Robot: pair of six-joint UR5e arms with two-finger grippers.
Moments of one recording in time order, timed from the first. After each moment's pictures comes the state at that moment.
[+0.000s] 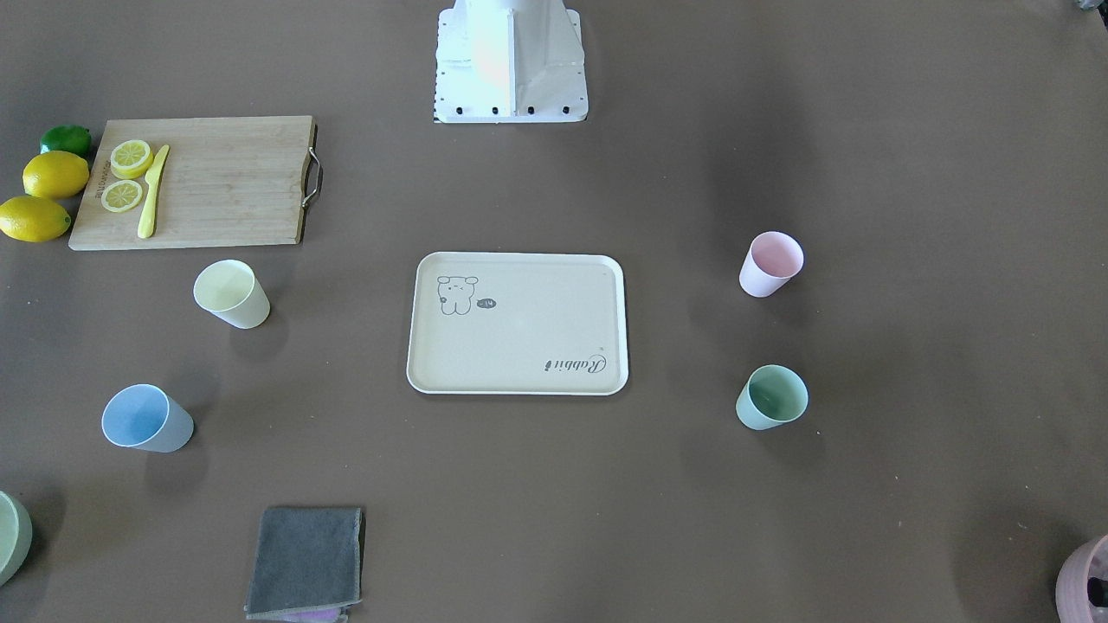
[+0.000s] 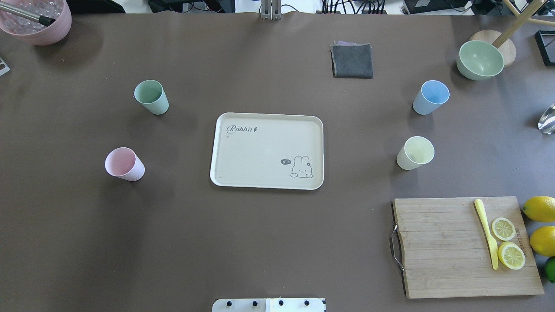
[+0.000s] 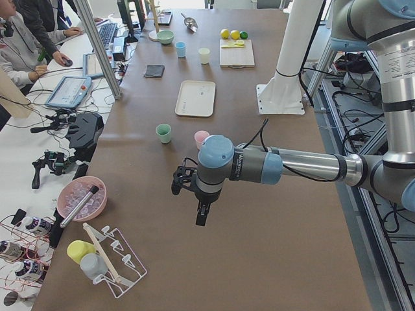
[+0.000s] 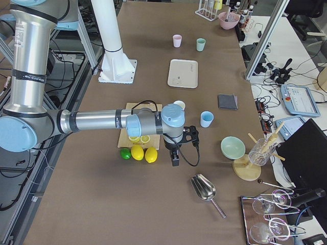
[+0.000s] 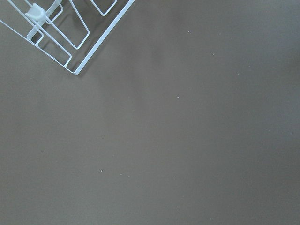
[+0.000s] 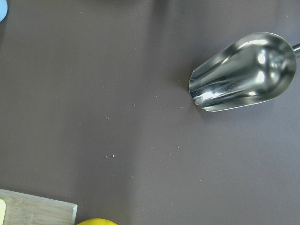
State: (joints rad) left arm -1.63 -1.31 -1.93 -1.61 -2.31 0.09; right arm 1.49 -1.75 1.83 -1.50 2.34 -0.03
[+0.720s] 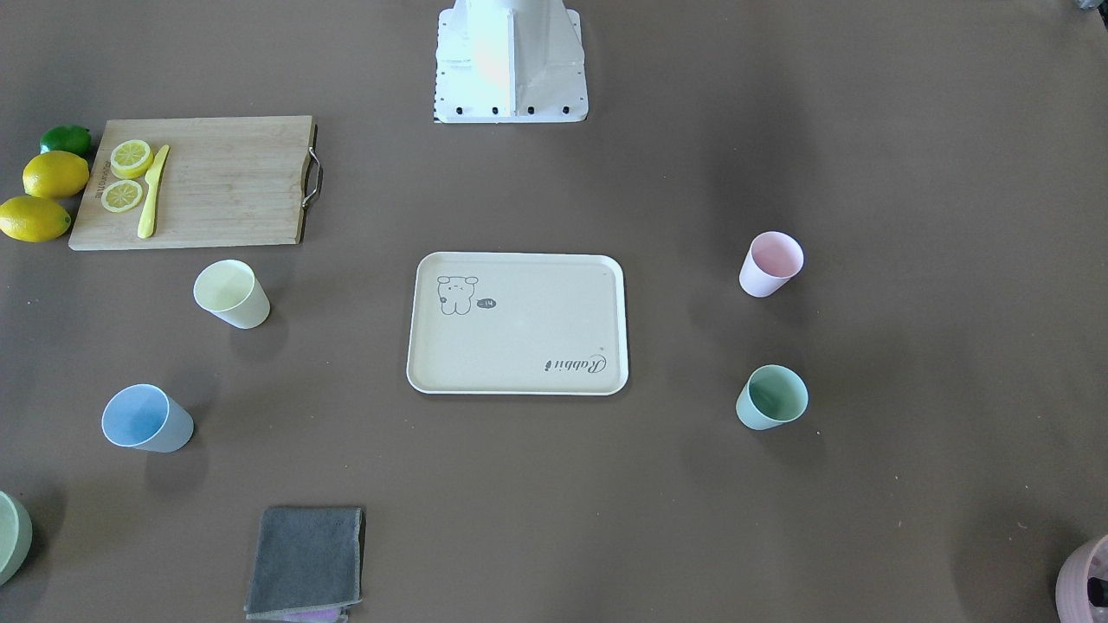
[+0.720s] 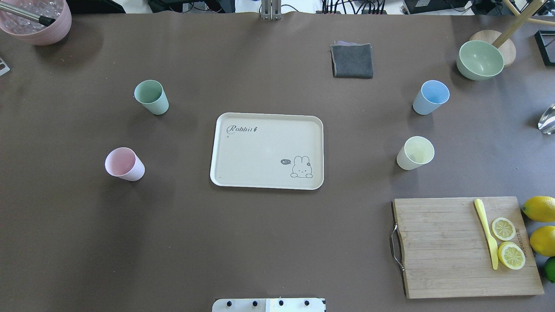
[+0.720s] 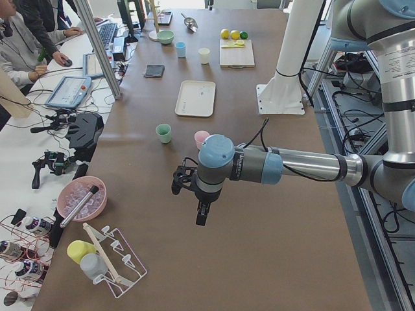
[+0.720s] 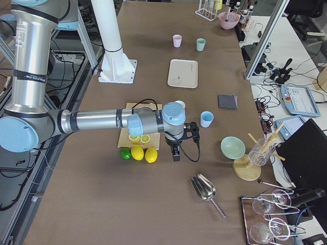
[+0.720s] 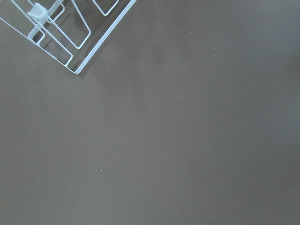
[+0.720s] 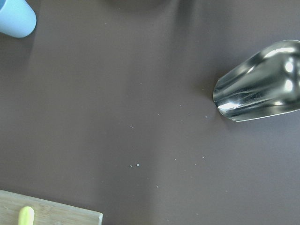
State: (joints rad) left arm -1.63 -1.31 -1.93 -1.61 -2.31 0.09; right arm 1.44 -1.74 1.83 -1.42 2.40 0.10
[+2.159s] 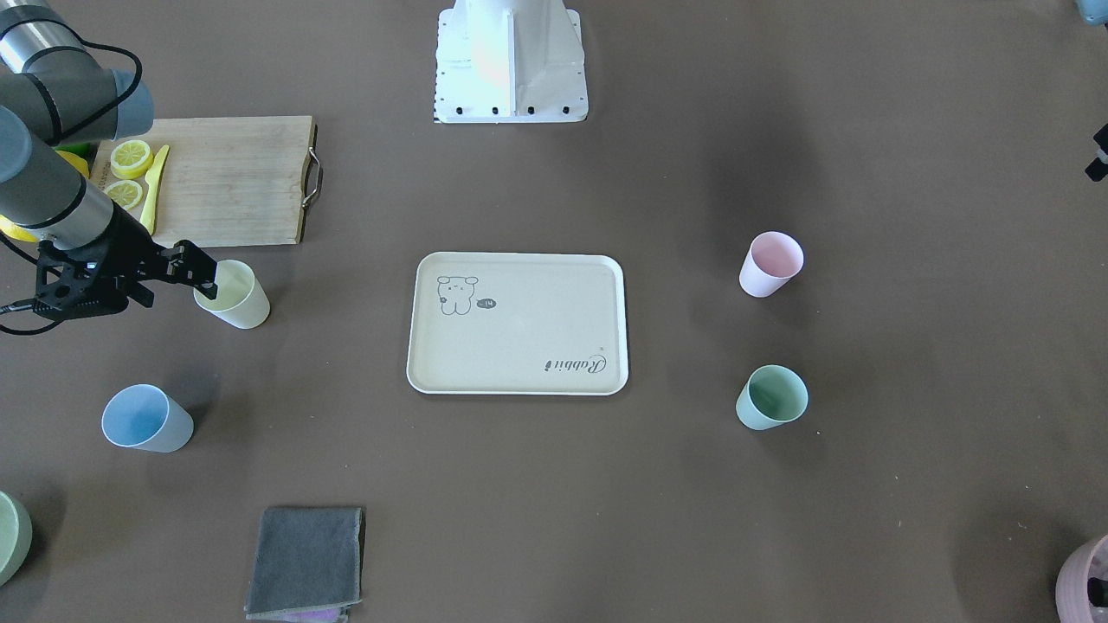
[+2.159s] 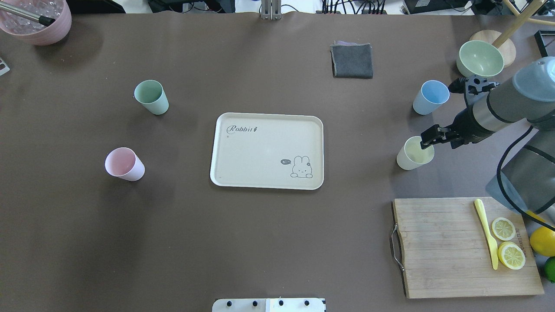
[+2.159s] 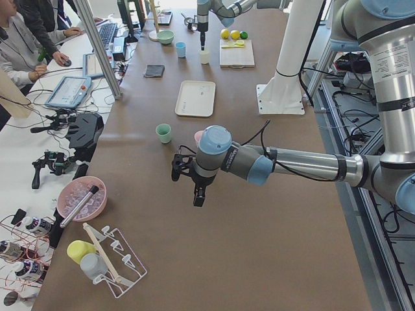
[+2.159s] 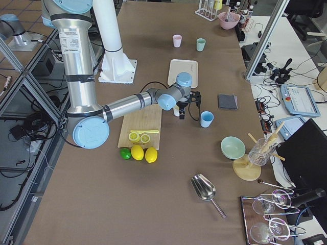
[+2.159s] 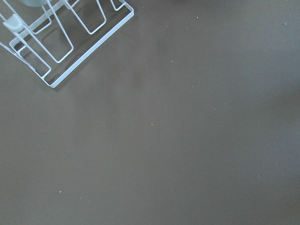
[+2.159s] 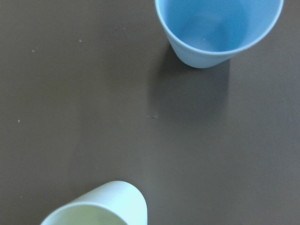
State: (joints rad) left arm -1.46 -1.30 -1.93 -1.90 -2.32 -0.37; right arm 0.90 -1.44 1.72 -1.18 2.19 0.86
